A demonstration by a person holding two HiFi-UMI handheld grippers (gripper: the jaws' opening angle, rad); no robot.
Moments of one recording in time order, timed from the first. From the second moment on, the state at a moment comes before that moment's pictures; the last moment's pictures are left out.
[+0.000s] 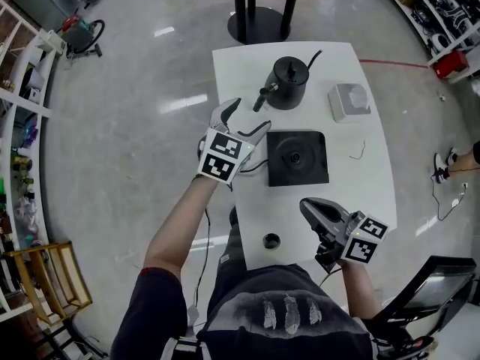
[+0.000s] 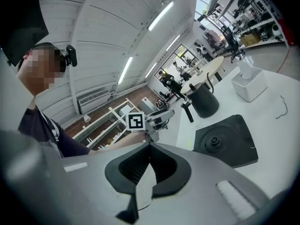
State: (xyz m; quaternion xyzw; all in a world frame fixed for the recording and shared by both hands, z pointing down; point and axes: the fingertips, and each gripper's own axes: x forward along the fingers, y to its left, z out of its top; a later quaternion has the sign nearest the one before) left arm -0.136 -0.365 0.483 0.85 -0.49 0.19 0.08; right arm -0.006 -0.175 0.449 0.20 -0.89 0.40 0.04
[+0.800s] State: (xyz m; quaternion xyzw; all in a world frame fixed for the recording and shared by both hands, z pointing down) left arm -0.113 -0.466 0.562 0.84 -0.46 0.28 0.08; right arm 0.032 -0.165 0.470 0.26 -0.86 0.43 0.05
